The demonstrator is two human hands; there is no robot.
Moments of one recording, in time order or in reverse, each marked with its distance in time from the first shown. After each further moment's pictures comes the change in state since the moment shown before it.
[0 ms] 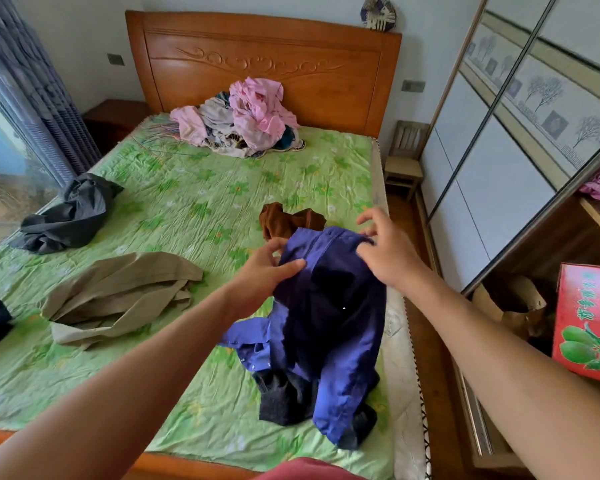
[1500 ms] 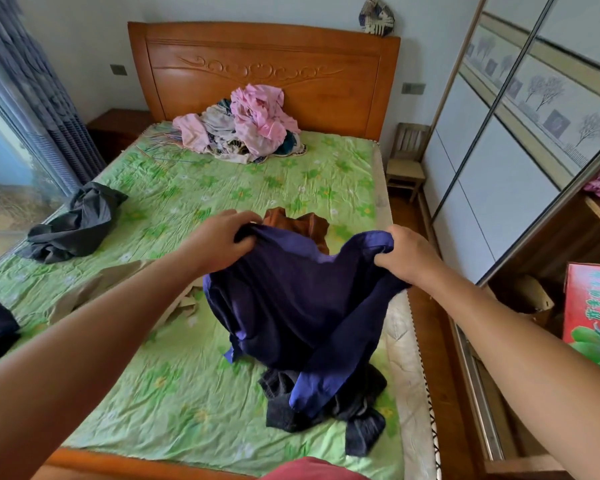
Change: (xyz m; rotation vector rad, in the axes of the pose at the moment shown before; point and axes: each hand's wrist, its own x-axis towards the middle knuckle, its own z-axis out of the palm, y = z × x) left_hand 0.038 0.047 -0.100 1.338 0.103 0.384; right_hand 0.026 0.043 -0.013 -0.376 -0.064 0.096
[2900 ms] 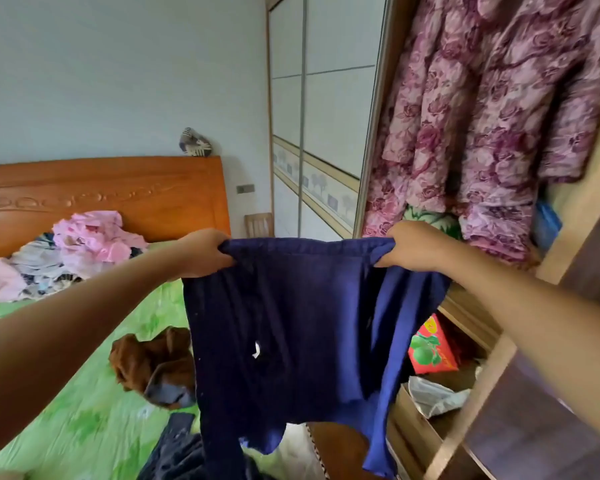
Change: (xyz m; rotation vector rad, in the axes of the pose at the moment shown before) left_hand 0.151 0.342 -0.054 0.032 -0.219 0.246; right_hand -0.134 0.159 -0.333 -0.374 0.205 0.250
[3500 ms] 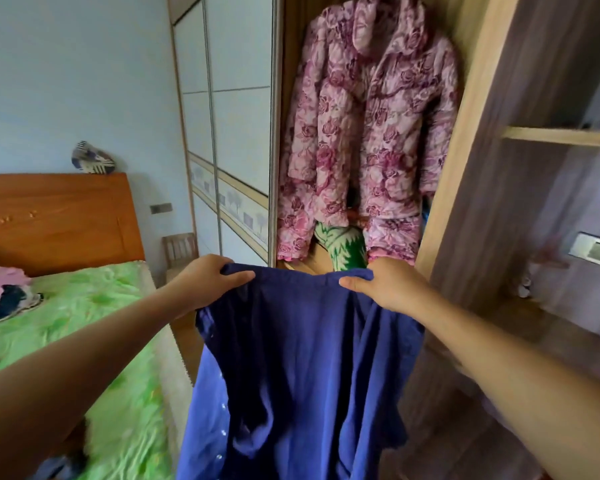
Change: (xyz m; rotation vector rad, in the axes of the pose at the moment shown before) left_hand 0.072 0.173 0.097 -0.326 0.070 0.165; right_hand -0.071 0.155 0.010 0.044 0.200 0.247
